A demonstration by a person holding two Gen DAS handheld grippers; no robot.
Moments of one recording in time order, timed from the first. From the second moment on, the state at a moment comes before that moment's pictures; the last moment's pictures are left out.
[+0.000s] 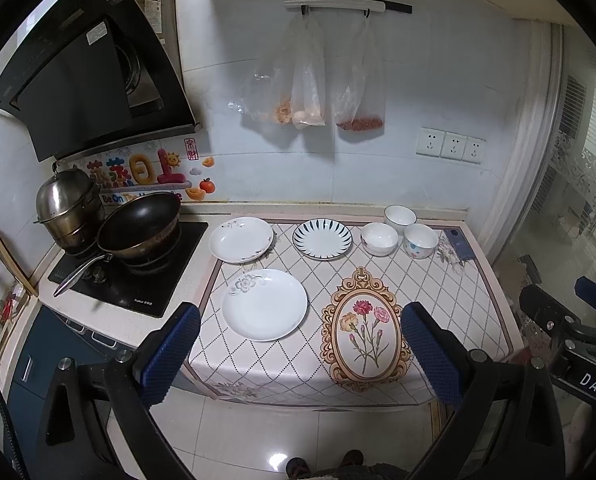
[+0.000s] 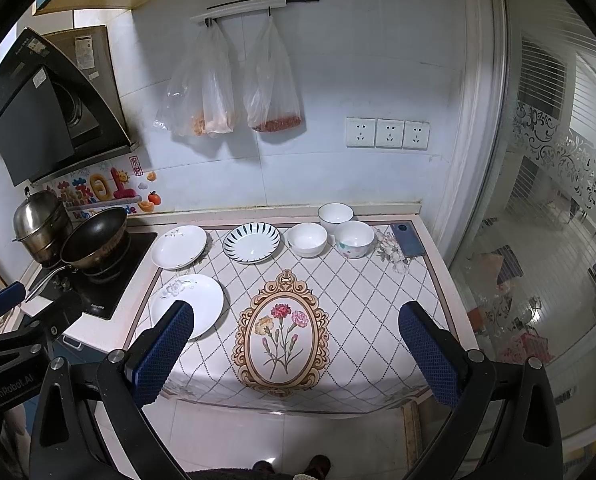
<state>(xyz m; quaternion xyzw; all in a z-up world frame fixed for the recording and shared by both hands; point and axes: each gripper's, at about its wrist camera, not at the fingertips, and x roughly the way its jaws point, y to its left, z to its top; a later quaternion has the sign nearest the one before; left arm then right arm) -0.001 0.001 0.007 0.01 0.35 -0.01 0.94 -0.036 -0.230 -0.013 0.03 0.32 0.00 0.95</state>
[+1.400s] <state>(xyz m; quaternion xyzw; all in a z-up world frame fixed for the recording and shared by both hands) 0.141 0.147 -0.111 -0.03 0.44 0.08 0.90 0.096 -0.179 -0.113 0.12 0.41 0.08 0.90</state>
